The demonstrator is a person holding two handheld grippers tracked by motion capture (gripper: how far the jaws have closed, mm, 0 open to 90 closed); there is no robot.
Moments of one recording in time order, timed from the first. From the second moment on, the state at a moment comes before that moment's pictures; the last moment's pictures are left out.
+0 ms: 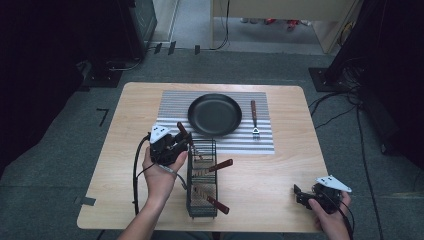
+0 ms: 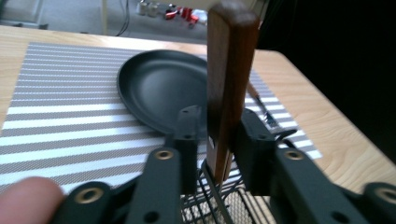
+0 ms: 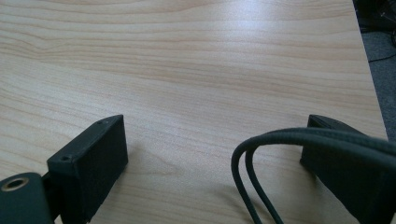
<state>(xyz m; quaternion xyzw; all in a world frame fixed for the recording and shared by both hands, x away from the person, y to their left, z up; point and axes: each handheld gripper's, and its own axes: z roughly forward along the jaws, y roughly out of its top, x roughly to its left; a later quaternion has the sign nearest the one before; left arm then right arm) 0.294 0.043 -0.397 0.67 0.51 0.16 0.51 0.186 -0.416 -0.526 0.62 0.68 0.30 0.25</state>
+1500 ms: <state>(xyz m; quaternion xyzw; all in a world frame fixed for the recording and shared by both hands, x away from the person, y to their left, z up) 0.258 0.111 -0.317 0.59 0.41 0.26 0.64 0.186 -0.416 -0.526 0.62 0.68 0.30 0.25</state>
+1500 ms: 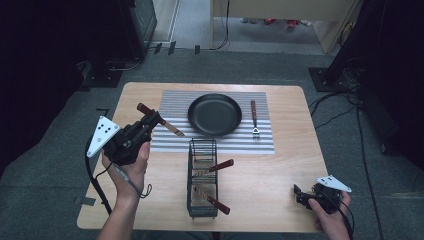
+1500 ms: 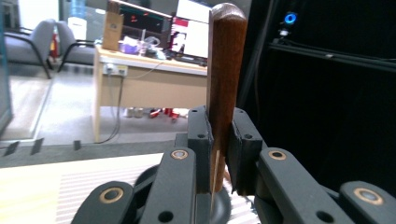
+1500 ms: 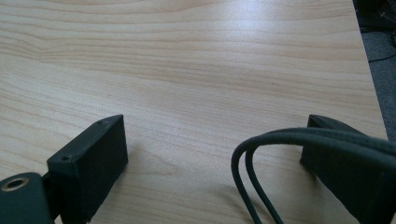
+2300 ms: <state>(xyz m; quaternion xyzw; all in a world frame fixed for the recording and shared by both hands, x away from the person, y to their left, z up) 0.348 0.097 -0.397 0.68 0.50 0.27 0.47 0.186 -0.416 -0.526 0.62 0.68 0.30 0.25</state>
